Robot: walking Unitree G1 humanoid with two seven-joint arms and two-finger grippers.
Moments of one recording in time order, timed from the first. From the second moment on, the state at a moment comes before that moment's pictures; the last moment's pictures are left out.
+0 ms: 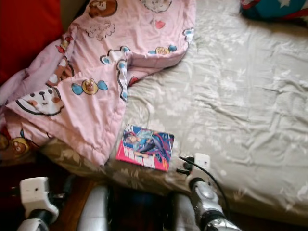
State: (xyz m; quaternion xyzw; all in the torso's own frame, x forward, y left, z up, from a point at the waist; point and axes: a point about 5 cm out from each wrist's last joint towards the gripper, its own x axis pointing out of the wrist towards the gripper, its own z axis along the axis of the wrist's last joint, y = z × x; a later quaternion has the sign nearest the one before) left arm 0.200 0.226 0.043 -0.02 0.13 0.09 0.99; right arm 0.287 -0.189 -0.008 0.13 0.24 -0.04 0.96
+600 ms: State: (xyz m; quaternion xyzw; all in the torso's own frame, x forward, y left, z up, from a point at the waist) left arm 0.205 0.220 -0.047 -0.04 0.28 0.10 0.95; right arm 0.199 -0.221 -0.065 0.14 0.33 -0.12 0.92
